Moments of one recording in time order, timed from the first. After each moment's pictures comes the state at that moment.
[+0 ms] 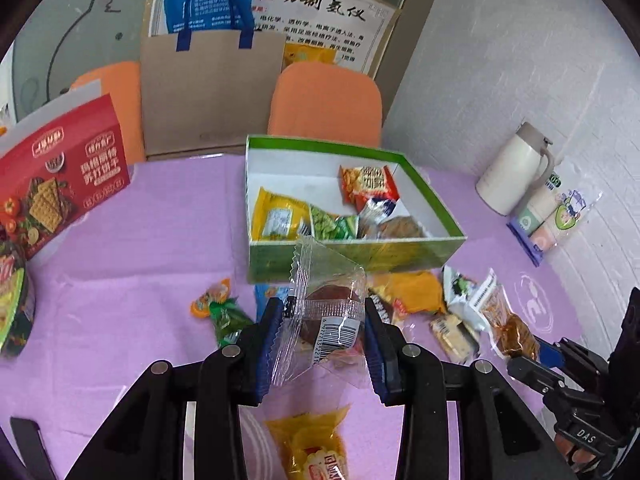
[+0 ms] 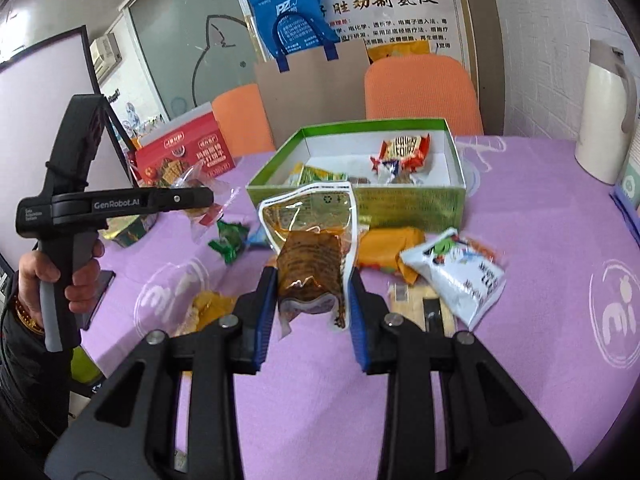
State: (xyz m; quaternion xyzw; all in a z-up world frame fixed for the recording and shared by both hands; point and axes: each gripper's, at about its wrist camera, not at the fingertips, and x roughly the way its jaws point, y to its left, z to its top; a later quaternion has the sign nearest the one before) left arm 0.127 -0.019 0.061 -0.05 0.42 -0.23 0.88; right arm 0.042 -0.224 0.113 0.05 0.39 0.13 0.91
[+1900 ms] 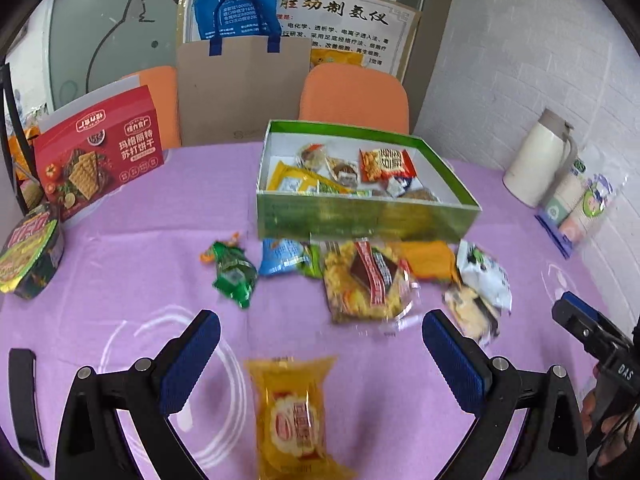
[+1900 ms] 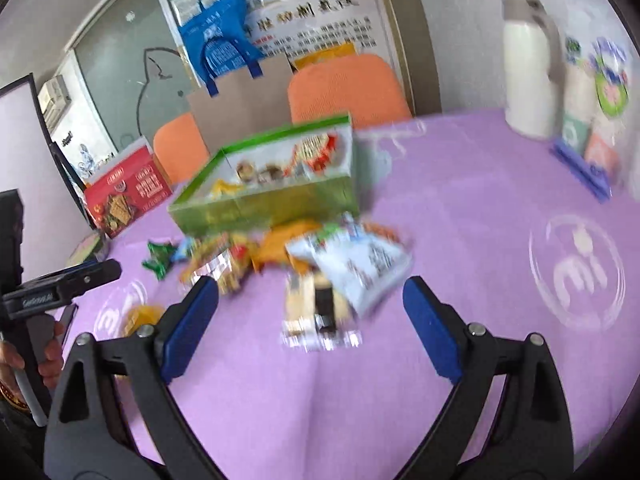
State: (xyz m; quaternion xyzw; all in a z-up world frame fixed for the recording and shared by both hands) left arm 0.056 -0.045 0.024 -0.02 0.41 -0.15 0.90; right arm -0.001 -0.307 0.081 0.11 0.41 0.03 0.90
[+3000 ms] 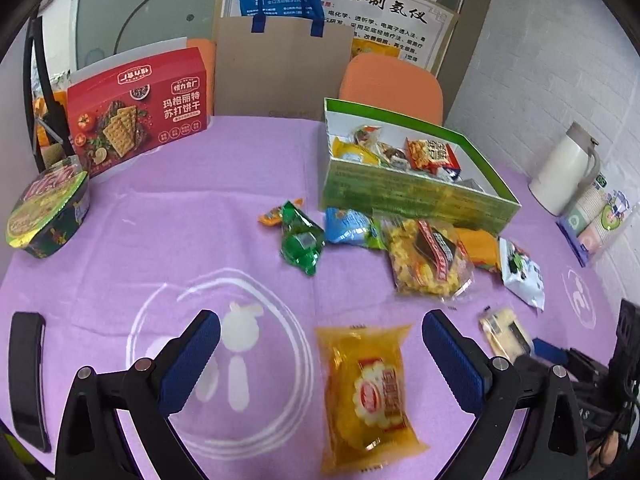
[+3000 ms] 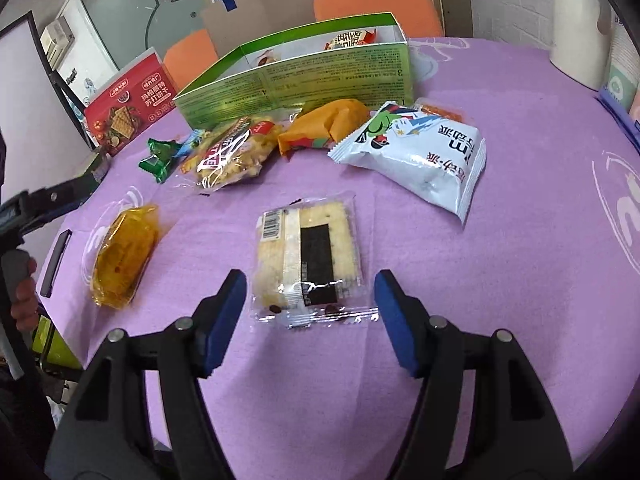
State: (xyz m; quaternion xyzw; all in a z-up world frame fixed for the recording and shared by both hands) left arm 0.077 0.015 0.004 -0.06 0.43 -0.11 0.89; right arm 0.002 -0.257 0.029 0.07 0.50 0.08 0.86
